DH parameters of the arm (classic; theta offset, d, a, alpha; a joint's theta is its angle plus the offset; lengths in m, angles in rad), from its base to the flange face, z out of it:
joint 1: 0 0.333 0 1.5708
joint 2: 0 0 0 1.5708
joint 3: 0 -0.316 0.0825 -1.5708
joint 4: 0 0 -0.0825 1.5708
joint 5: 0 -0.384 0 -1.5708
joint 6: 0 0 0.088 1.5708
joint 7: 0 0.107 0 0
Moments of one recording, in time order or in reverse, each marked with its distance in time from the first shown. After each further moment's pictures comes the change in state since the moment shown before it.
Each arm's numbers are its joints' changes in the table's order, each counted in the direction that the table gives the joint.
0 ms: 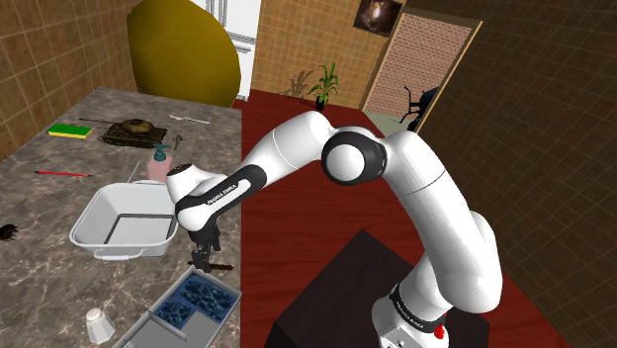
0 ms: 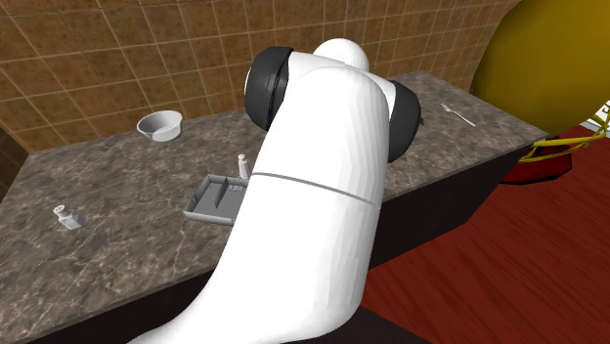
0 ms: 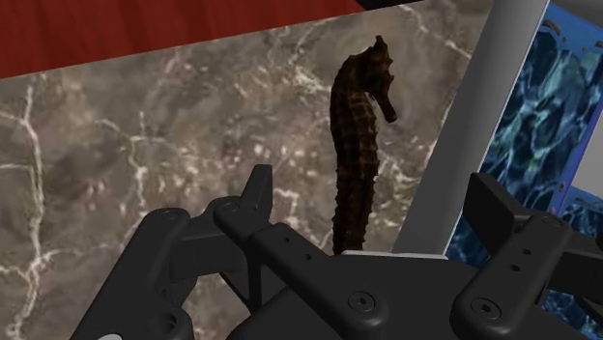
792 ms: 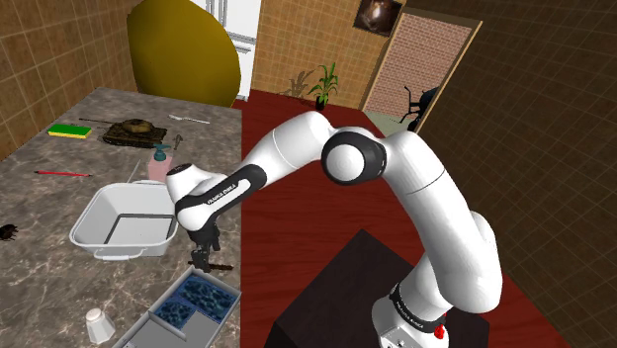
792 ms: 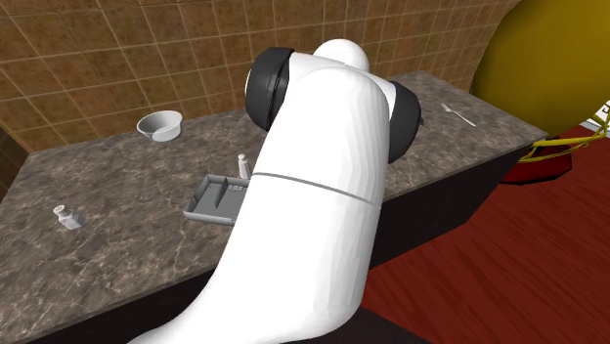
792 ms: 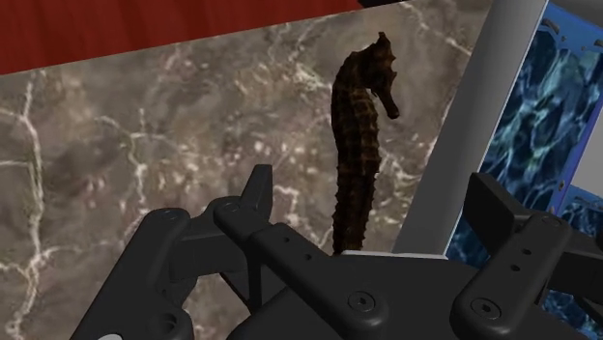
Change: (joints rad) arm -0.002 -0.003 -0.002 0.004 0.000 0.000 -0.003
